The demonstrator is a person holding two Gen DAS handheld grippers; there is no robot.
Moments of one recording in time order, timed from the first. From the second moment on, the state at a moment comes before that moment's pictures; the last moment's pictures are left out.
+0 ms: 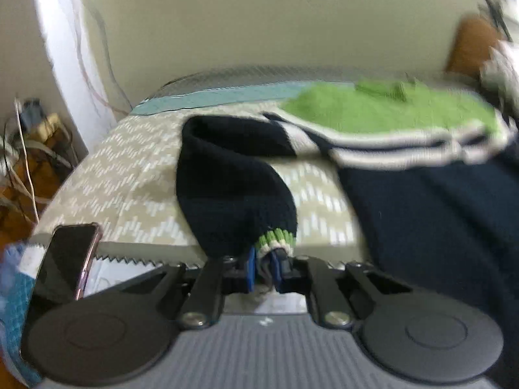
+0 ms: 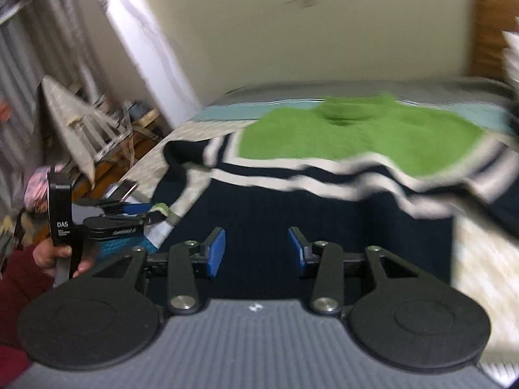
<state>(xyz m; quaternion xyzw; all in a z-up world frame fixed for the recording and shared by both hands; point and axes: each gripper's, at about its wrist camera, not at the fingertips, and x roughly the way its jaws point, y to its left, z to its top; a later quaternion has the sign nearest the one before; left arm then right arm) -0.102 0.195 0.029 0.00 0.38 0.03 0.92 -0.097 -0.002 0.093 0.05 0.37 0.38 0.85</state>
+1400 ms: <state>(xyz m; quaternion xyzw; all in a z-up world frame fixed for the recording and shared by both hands) 0.051 0.143 0.102 -0.08 0.31 -0.05 0.94 0.077 -0.117 0.058 0.11 0.35 0.11 0.92</state>
